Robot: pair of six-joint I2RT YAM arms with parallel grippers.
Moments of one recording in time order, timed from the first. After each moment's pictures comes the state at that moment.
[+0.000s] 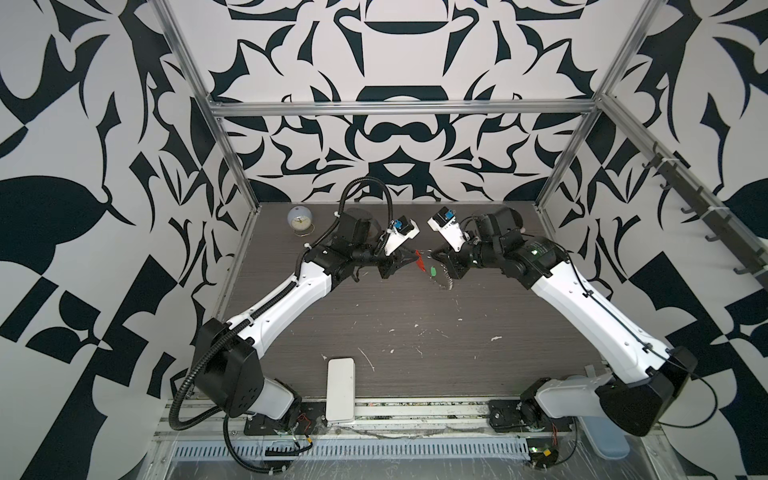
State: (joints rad) left arm -0.60 1.48 1.26 -0.29 0.65 0.35; right arm 0.56 1.33 1.41 -0.78 -0.29 -0.14
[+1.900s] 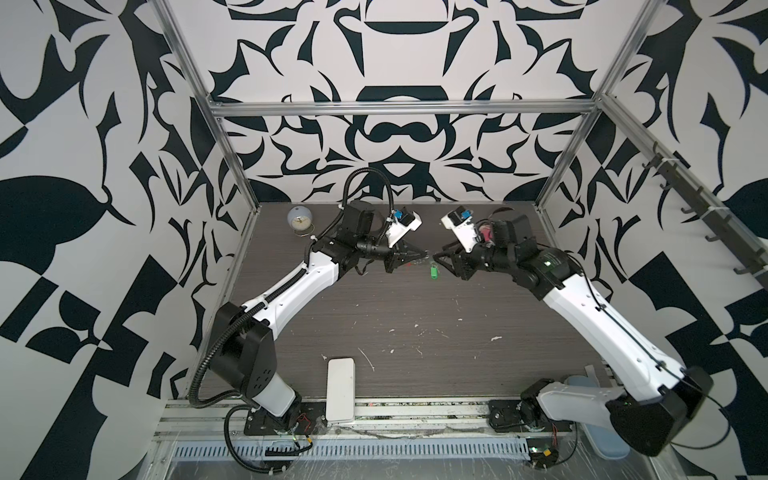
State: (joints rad) left arm -0.57 1.58 1.32 -0.21 0.90 0.18; right arm 0.43 1.20 1.26 -0.63 -0.39 -0.03
